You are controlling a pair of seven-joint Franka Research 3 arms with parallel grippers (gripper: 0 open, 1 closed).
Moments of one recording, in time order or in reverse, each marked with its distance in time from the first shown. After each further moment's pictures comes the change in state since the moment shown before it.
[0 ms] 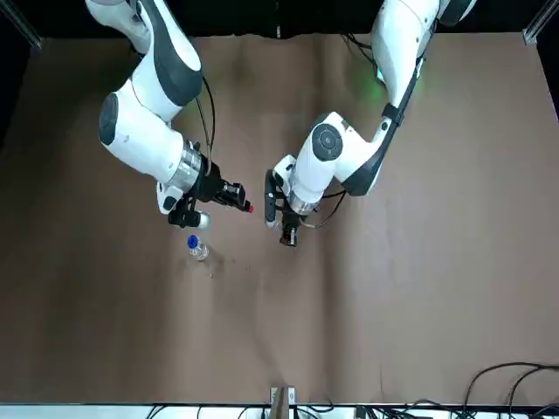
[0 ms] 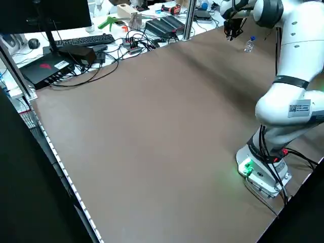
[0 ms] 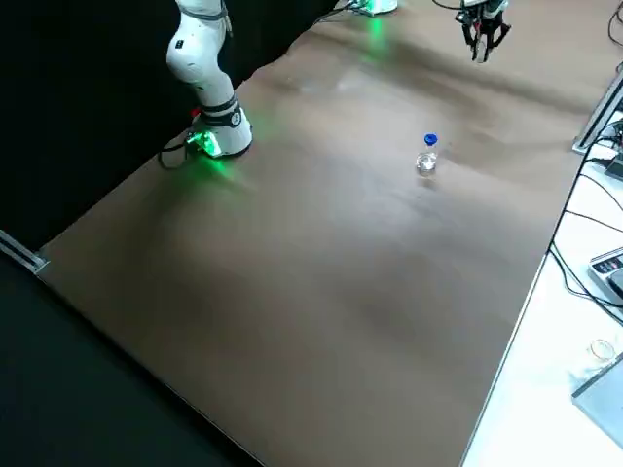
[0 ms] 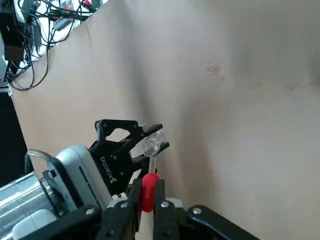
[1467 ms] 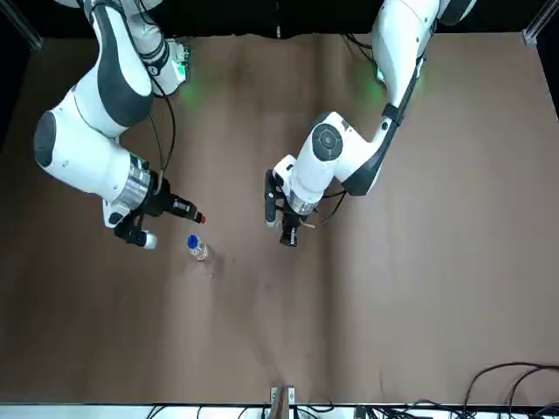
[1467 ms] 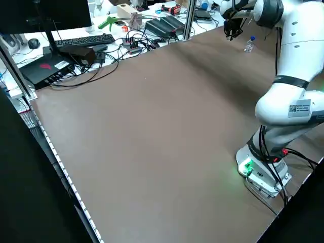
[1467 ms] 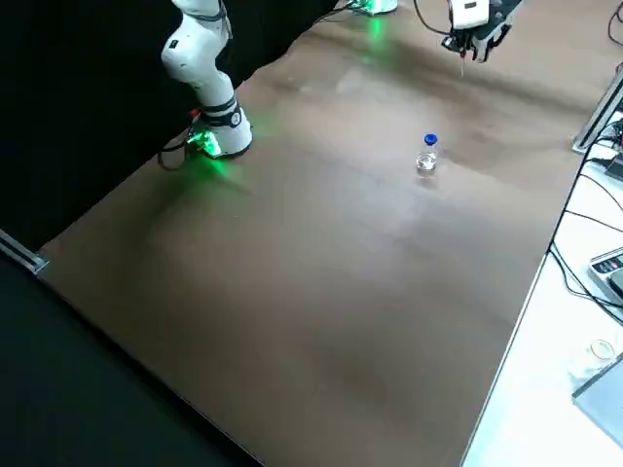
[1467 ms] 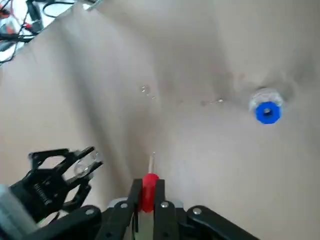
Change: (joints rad) left arm 0.001 -0.001 0.002 0.000 0.000 -0.001 0.000; right arm -0.157 -0.041 -0.015 -0.012 -0.101 -0.184 -0.013
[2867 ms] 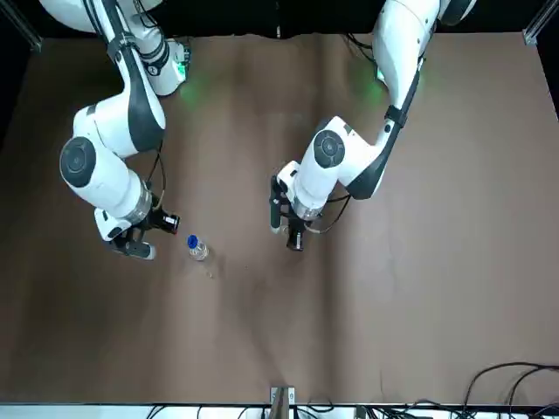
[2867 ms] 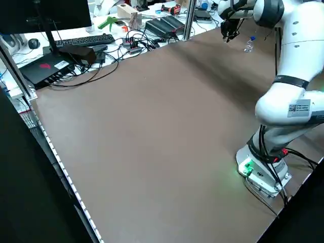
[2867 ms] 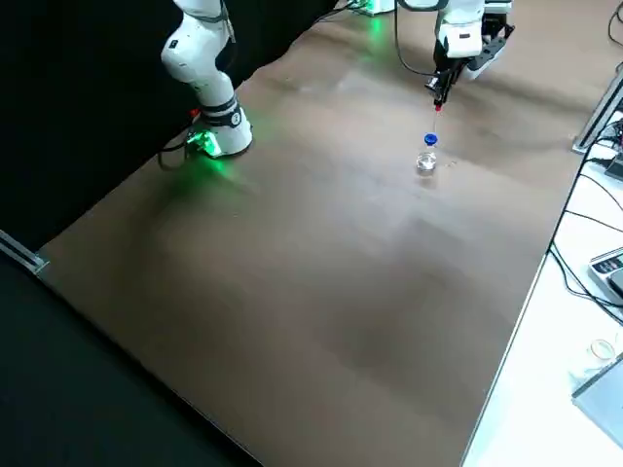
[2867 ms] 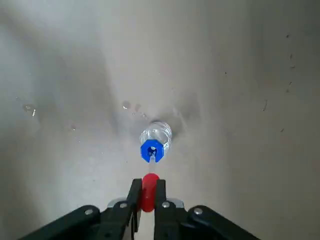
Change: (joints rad) left arm -0.016 0.004 0.045 0.006 0.007 -0.035 0.008; right arm -0.013 0.037 -0.034 -0.068 -0.404 0.002 -0.002
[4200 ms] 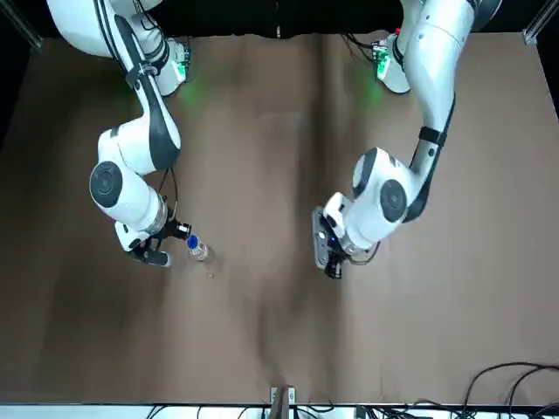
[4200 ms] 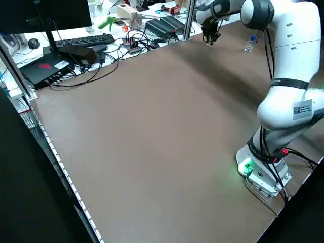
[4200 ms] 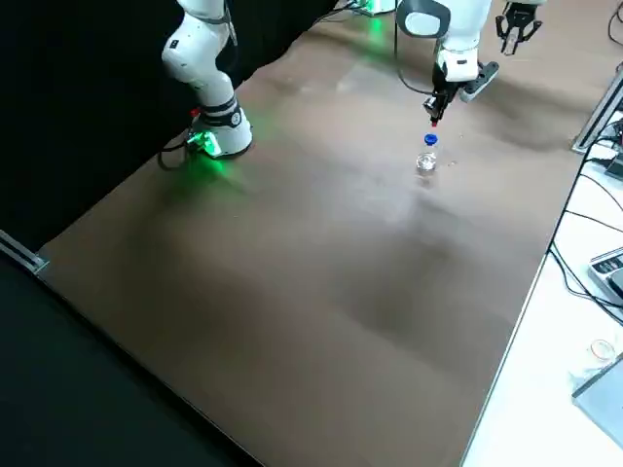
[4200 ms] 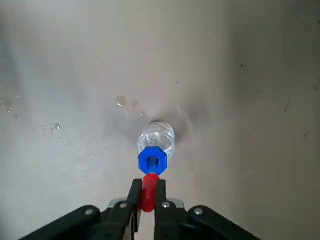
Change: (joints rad) left arm 0.179 0.001 -0.008 -0.019 -0.213 -0.052 0.267; right arm 0.019 0.085 0.002 -0.029 -0.001 0.078 -0.010
